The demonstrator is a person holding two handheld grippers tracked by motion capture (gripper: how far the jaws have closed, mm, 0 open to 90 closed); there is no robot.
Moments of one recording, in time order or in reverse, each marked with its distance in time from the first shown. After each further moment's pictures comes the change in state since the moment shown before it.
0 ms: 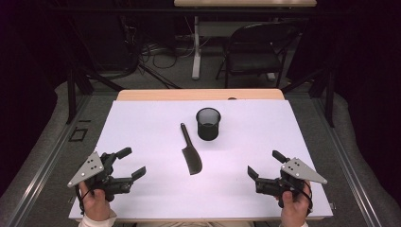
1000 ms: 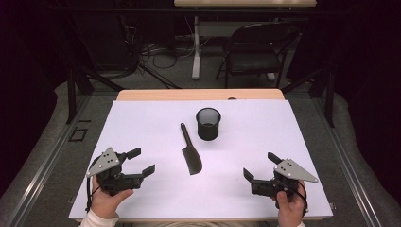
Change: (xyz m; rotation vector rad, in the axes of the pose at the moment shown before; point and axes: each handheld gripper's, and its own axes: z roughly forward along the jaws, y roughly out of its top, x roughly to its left) left arm -0.004 0.003 0.027 0.137 0.029 -0.050; right arm 0.006 -0.009 0.010 0.056 0.005 -0.021
